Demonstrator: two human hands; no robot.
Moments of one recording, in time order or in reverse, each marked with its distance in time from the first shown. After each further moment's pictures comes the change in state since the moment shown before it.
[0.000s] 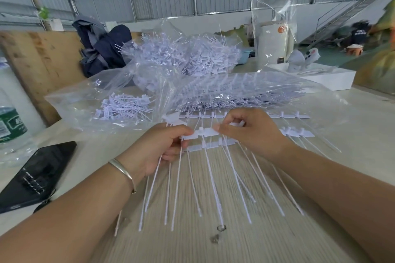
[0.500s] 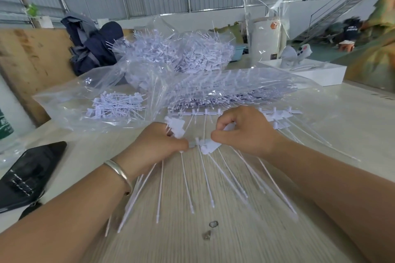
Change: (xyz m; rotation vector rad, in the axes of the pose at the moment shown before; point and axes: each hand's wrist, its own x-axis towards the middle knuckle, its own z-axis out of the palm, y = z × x) left_hand 0.002 -0.006 0.003 0.543 0.160 0.159; right_hand -0.006 -0.010 -0.004 -0.100 -0.072 -0.059
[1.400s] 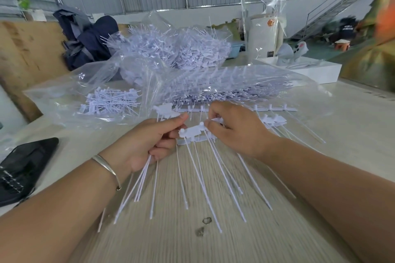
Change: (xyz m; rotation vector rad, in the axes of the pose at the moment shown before) left_hand 0.000 0.007 -0.001 -0.705 -0.272 -0.220; right_hand 0.003 0.008 0.005 -0.263 0.014 -0.206
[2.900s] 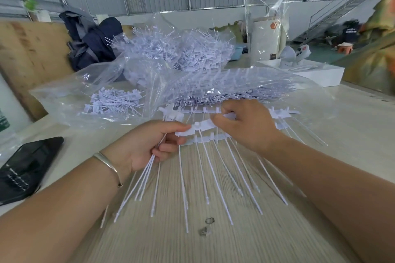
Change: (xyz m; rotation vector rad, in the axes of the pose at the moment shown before) left_hand -0.003 0.005 -0.004 0.058 -0.073 -0.093; right_hand 0.004 0.002 -0.009 0.009 0.106 0.174
